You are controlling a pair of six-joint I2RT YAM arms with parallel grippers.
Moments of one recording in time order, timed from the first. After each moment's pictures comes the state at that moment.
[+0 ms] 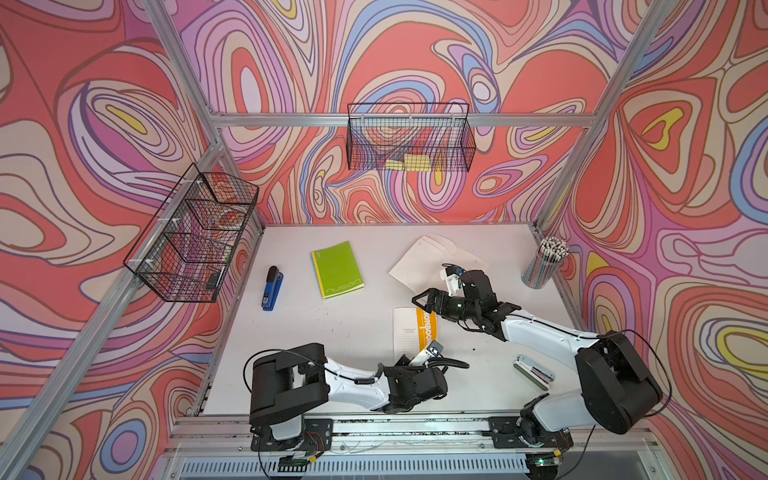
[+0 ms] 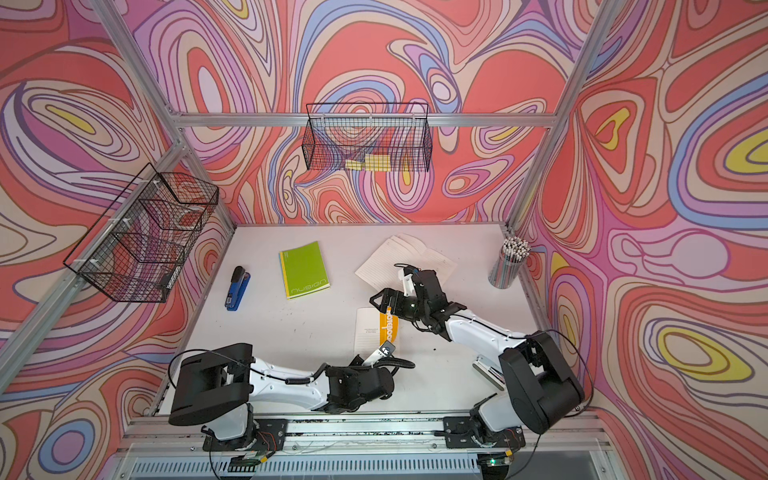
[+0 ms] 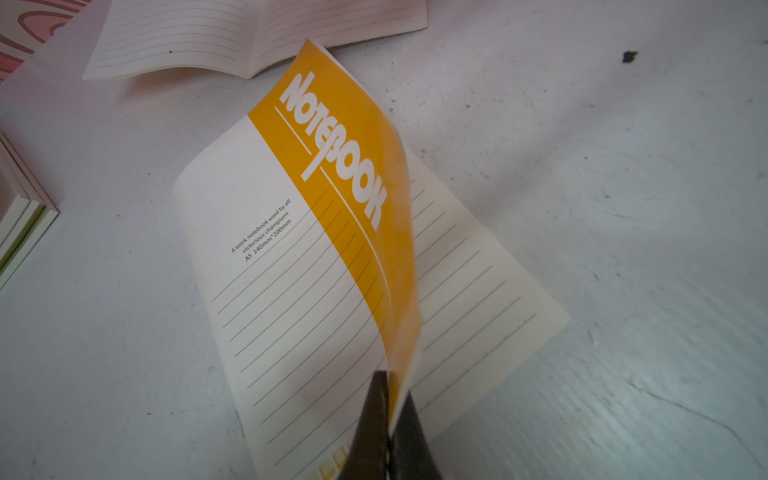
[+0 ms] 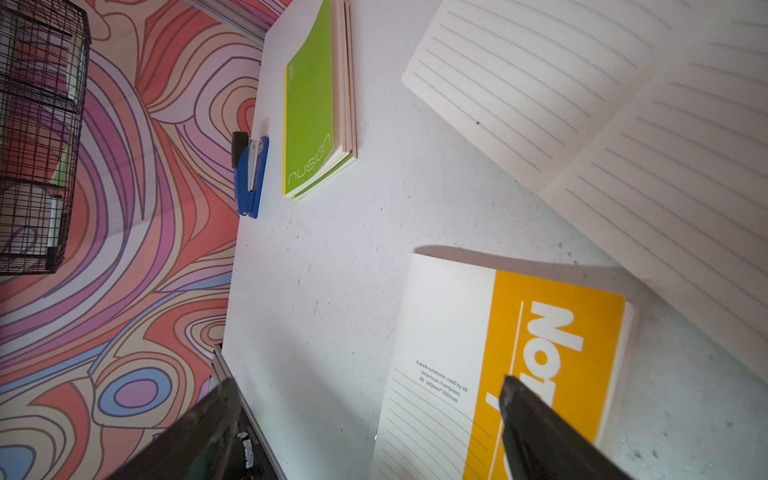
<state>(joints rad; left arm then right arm) -1.36 1.71 0.77 -0.04 -0.65 -0.43 0.48 1.45 0.75 0.08 -0.47 0.74</state>
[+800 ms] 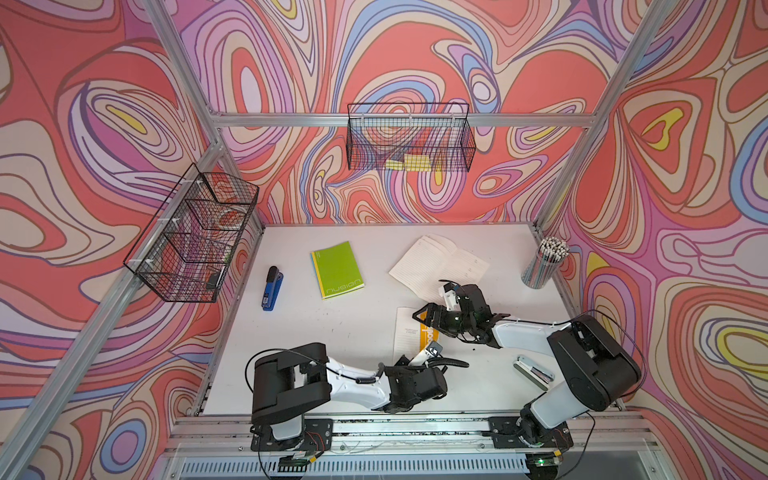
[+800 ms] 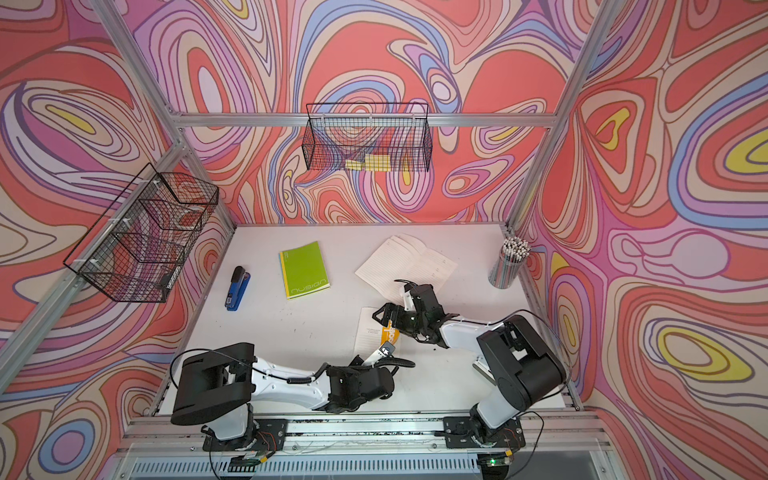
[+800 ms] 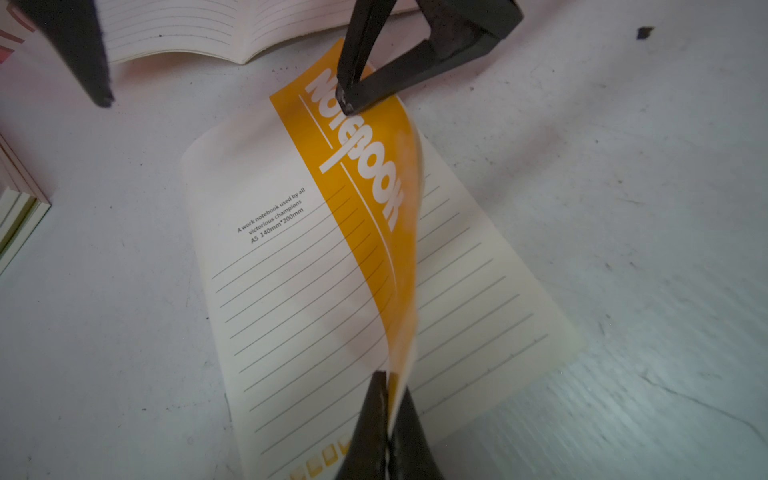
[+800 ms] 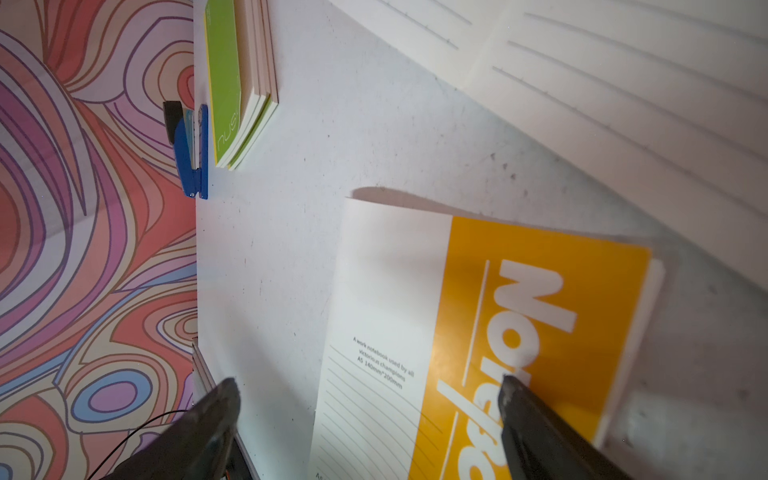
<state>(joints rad) -1.35 1.72 0.77 -0.07 -0.65 -0.44 0.48 1.59 0.63 0.23 -0.49 0.78</state>
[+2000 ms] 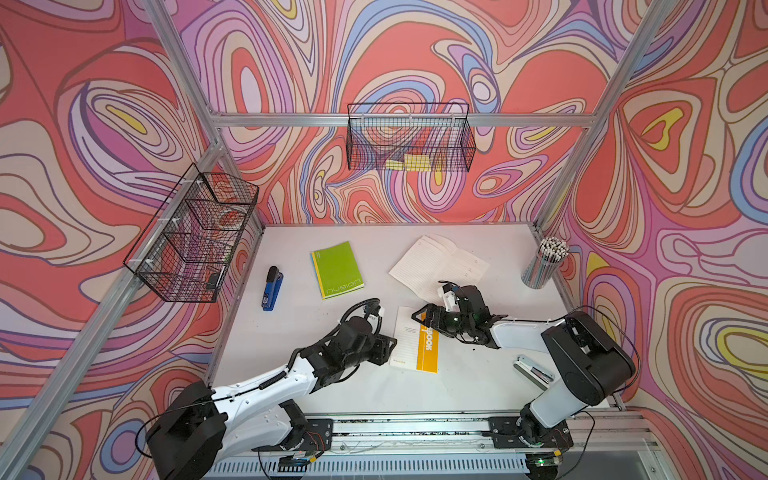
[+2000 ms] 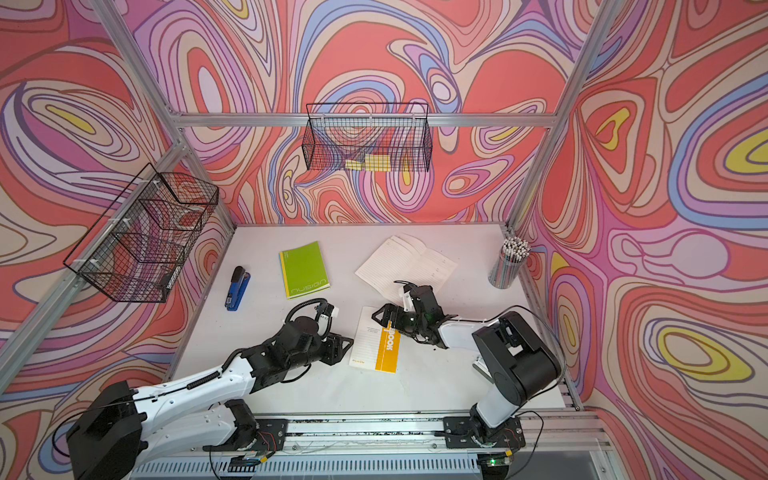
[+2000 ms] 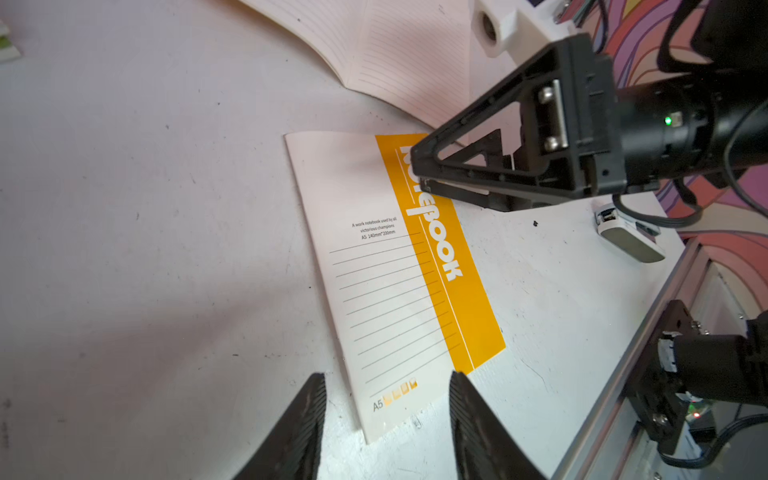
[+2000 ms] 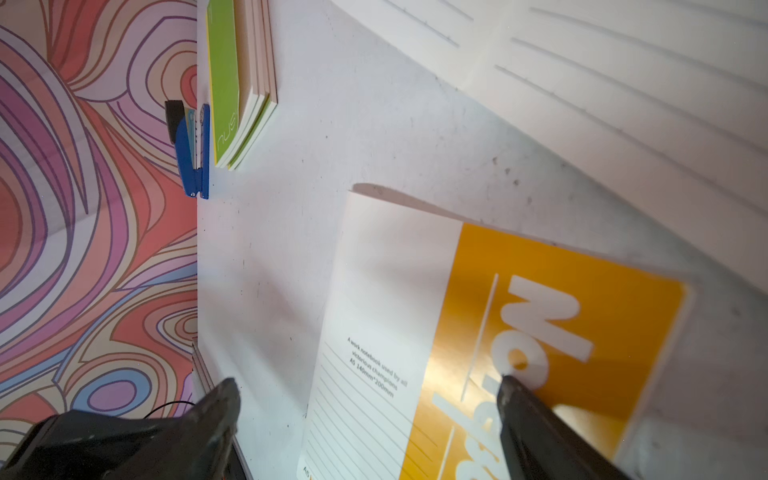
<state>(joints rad) -0.77 1.12 0.46 0.00 0.13 -0.58 0.48 1.62 0.61 0.28 -0.50 0.78</state>
